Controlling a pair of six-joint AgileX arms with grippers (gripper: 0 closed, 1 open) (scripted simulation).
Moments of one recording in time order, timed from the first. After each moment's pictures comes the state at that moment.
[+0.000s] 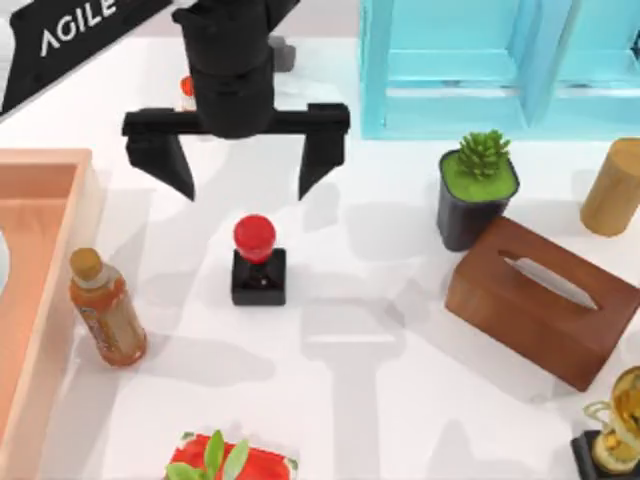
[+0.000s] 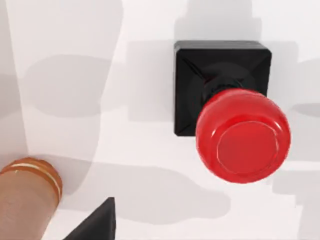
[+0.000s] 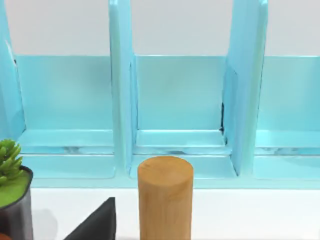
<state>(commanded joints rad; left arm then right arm) -0.54 2.15 2.02 -1.44 0.00 -0.51 0.00 0.00 0.00 0.00 0.00 0.00</state>
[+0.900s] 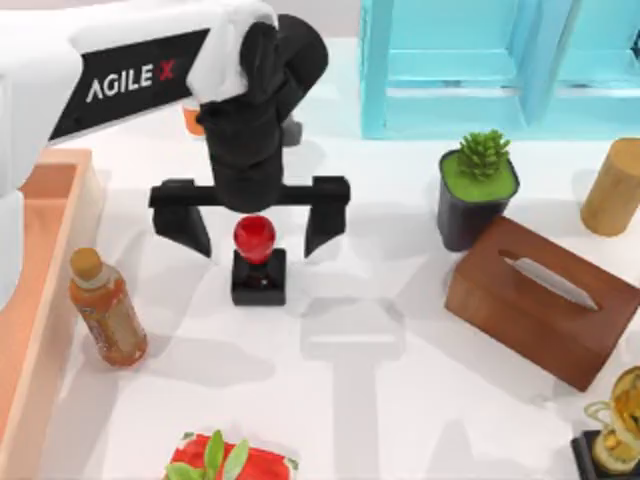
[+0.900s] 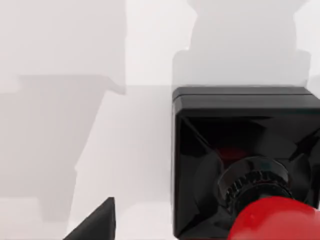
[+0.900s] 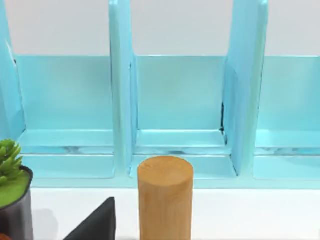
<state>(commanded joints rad) -0.53 2.18 1.72 -1.10 0.00 -0.51 0.00 0.00 0.00 0.00 0.00 0.00</state>
